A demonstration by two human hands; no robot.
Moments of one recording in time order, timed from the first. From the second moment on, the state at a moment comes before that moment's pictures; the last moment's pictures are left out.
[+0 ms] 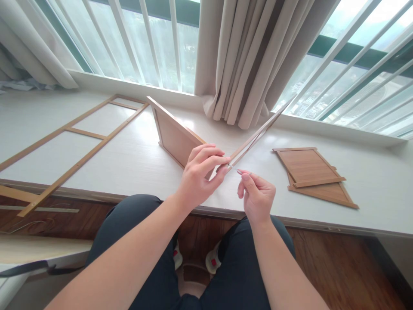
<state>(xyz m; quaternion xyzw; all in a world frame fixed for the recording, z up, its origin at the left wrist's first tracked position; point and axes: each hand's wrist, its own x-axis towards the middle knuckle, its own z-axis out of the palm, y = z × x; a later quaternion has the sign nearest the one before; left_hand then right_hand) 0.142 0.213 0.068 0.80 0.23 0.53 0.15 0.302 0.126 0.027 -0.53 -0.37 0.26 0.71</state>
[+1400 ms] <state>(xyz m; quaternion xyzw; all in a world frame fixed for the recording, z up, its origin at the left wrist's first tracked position) 0.143 0.212 0.068 0.80 0.24 0.53 0.15 0.305 0.131 0.046 -0.46 -0.29 0.51 0.67</state>
